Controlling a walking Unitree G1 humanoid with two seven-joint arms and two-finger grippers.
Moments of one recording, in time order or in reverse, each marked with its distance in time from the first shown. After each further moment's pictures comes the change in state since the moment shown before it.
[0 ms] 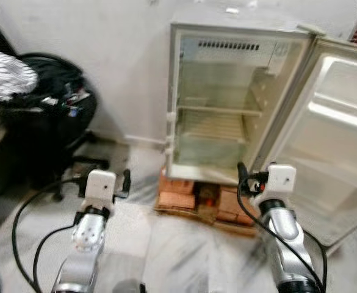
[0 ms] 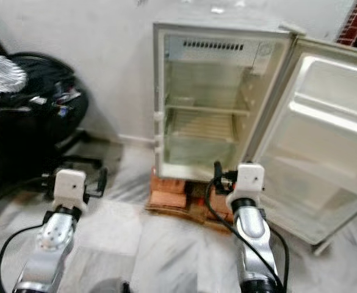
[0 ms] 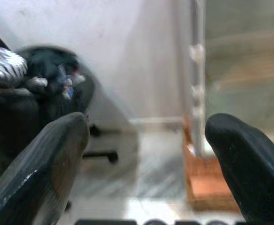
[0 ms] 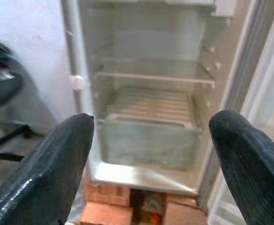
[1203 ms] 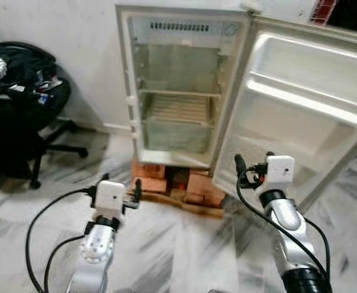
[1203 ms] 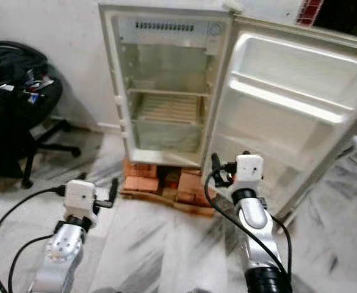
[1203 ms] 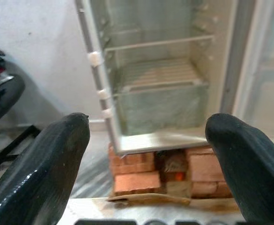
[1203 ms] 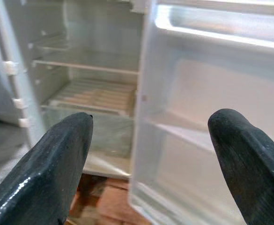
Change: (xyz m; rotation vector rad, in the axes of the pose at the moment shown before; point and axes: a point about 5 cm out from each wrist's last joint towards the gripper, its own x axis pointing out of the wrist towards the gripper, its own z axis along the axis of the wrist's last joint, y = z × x) left arm -0.001 -0.008 0.002 -0.015 -0.025 -0.037; right arm 0.008 0.003 0.000 0.015 -0.011 0.070
